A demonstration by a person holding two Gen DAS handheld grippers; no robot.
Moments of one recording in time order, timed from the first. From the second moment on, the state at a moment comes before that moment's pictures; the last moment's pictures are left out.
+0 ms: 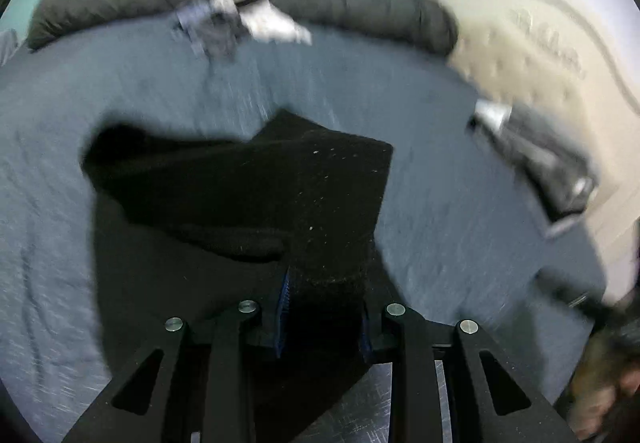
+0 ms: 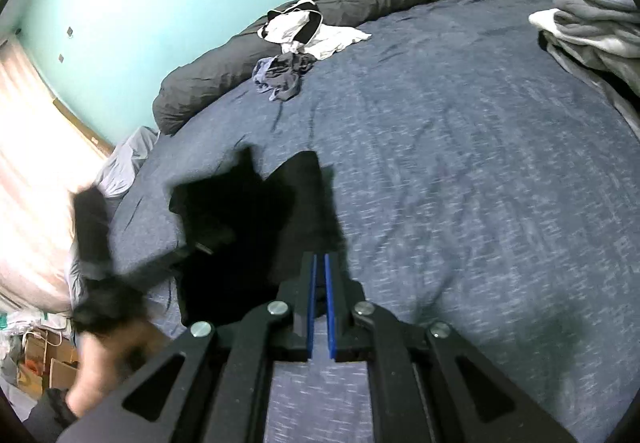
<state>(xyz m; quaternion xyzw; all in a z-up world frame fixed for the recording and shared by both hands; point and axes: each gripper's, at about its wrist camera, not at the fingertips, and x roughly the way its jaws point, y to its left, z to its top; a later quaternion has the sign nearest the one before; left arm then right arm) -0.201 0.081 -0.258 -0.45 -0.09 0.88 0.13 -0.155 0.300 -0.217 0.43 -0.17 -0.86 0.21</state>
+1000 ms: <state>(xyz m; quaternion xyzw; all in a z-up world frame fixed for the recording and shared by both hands) -0.137 -0.073 -0.262 -0.40 -0.22 0.89 0.06 -0.219 0.178 -0.188 0.45 -0.08 -0.85 0.26</state>
